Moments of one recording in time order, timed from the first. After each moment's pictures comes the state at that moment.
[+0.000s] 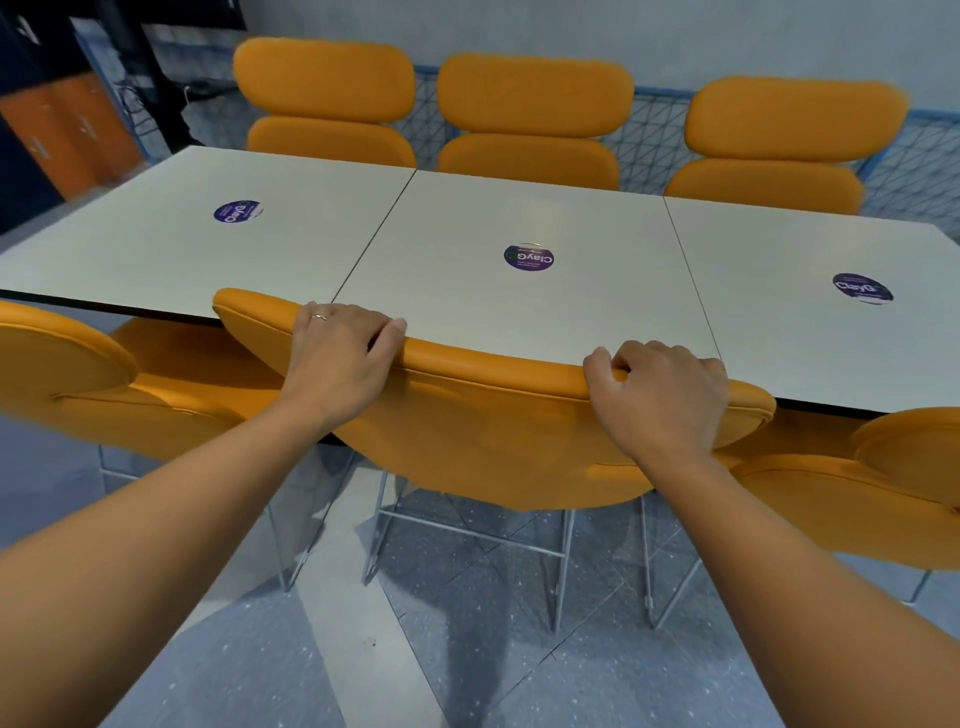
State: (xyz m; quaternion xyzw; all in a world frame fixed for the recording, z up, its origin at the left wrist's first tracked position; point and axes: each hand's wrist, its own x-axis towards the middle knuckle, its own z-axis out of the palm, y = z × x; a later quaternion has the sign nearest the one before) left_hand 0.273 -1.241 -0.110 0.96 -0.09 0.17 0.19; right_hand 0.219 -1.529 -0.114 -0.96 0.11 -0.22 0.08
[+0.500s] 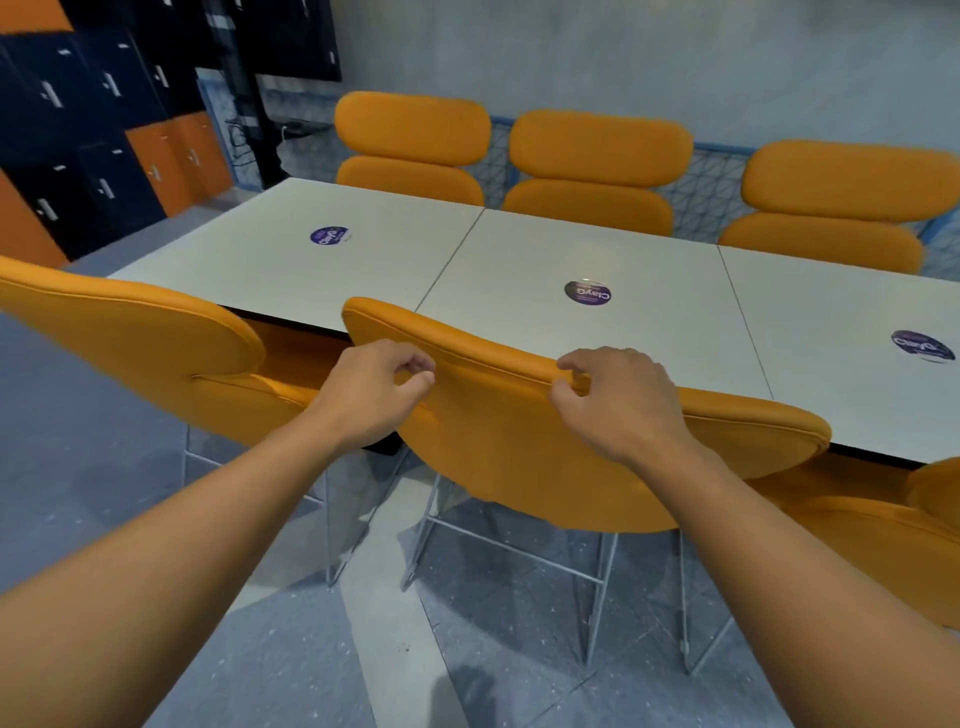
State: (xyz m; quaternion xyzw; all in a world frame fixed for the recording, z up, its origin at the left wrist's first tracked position) left_hand 0.185 -1.169 -0.067 0.95 -0.07 0.09 0.29; right_hand 0.183 -1.424 -0.053 -0.98 -0.07 -0.08 0.18
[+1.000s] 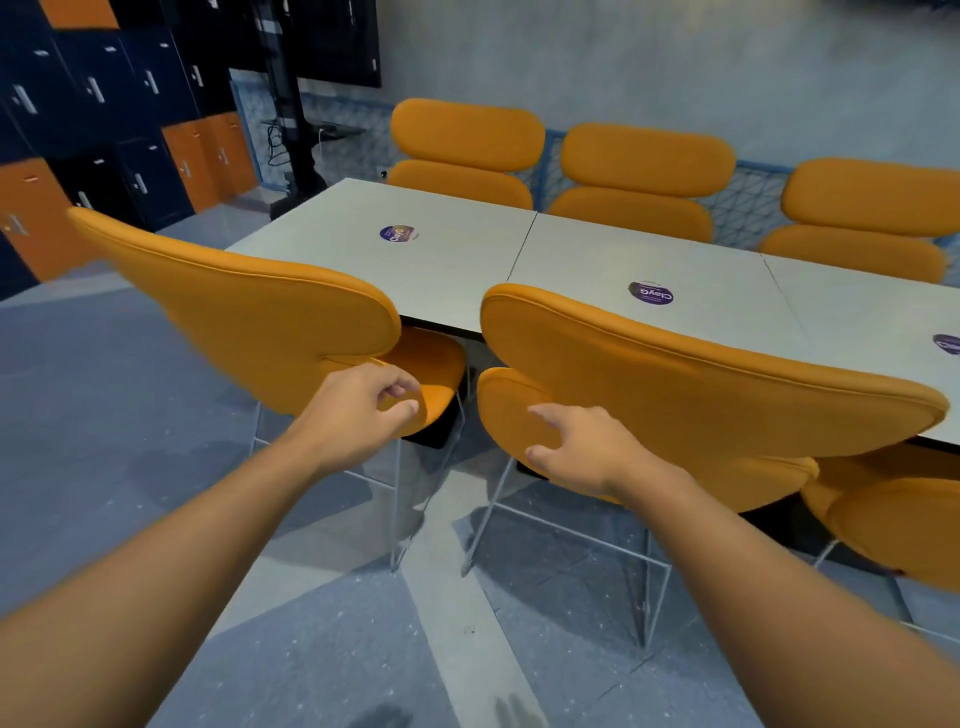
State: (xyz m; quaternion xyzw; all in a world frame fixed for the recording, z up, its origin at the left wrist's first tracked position) left_hand 0.096 -0.948 -0.085 0.95 -0.06 0.05 0.30; right_hand 0.114 -1.219 -0.092 -0.97 -0.10 0.15 0.17
